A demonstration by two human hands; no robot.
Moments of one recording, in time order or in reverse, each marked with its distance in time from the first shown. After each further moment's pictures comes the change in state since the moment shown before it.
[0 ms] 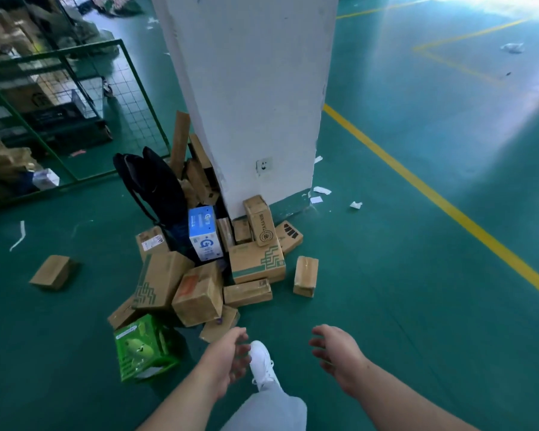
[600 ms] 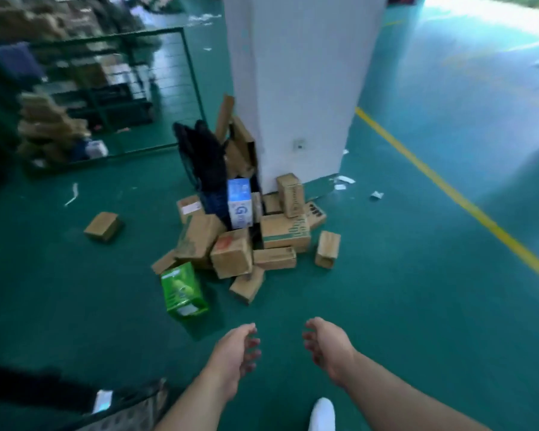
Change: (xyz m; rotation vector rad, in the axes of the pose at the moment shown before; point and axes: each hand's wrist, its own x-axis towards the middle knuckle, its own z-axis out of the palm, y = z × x) left_hand -0.116 -0.186 -0.146 -0.167 0.019 0.060; right_hand -0.126 0.182 0.105 -0.025 -0.044 -0.003
